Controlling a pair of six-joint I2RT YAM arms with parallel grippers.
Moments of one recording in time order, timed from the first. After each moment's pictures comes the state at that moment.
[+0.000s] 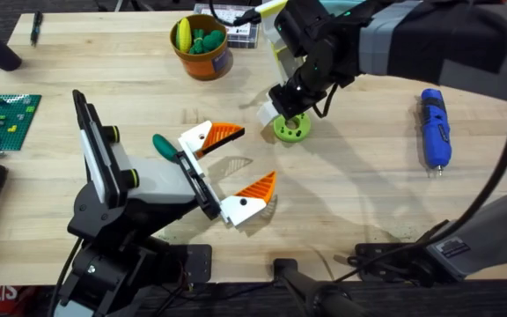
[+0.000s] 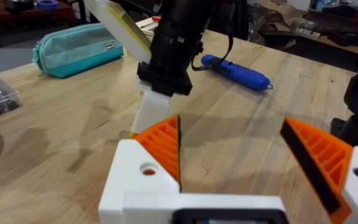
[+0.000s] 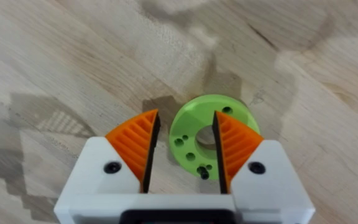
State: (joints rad) left arm -0.35 0.01 0.01 -0.05 0.66 -0.09; right arm 0.58 1.79 1.28 -0.74 -0.12 0.01
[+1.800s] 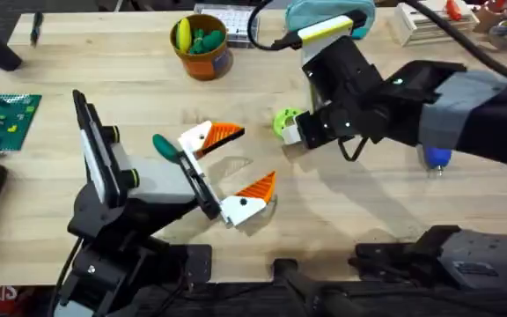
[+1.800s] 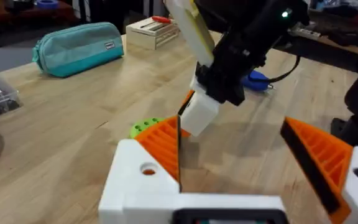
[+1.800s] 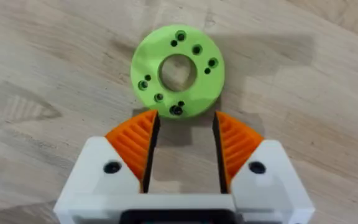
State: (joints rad) left arm -0.35 0.01 0.01 -0.05 0.66 -0.09; right arm 0.64 1.44 0.88 -0.58 0.12 0.25
